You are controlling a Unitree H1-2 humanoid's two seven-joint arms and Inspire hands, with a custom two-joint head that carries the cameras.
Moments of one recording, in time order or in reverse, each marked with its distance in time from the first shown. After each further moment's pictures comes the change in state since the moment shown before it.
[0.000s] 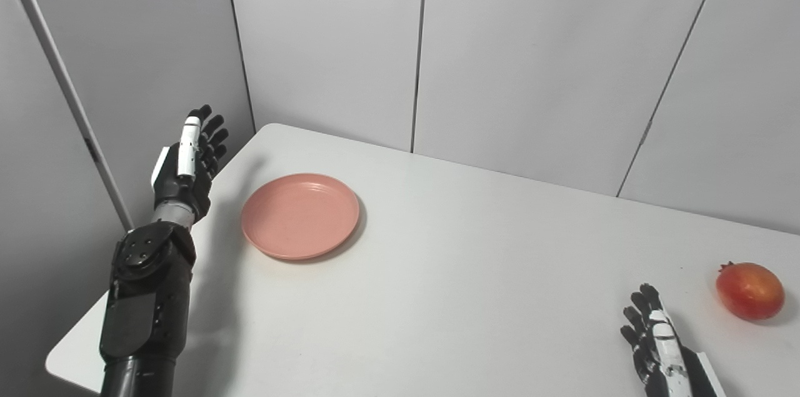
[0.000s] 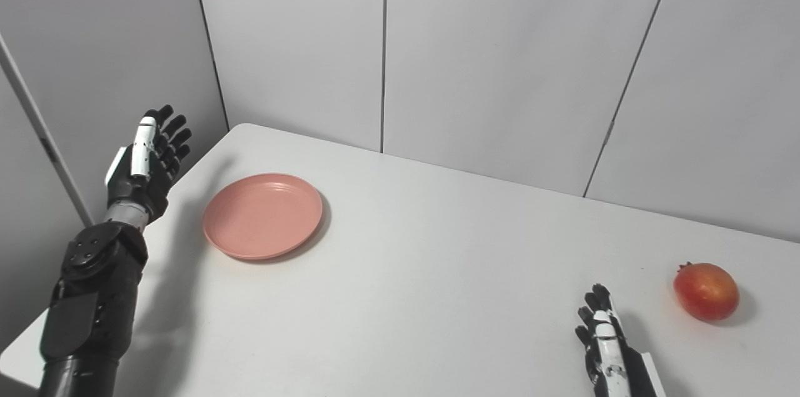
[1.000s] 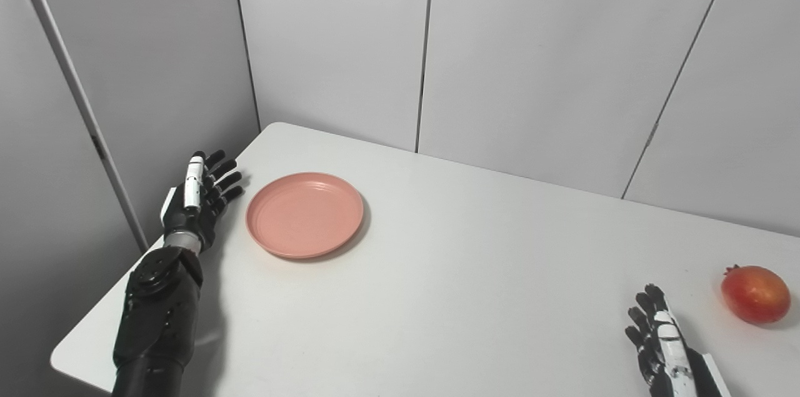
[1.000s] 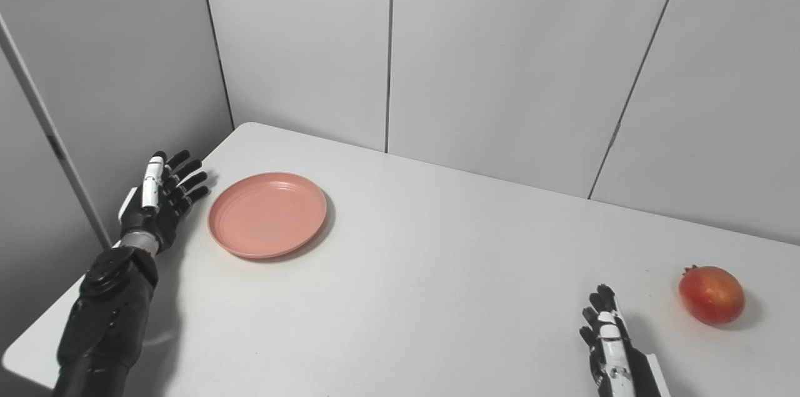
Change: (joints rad) left arm -0.028 0.003 0.001 0.288 -0.038 -0.099 -0.014; right arm 0.000 -0.003 0.001 -0.014 -0.005 0.004 0.002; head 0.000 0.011
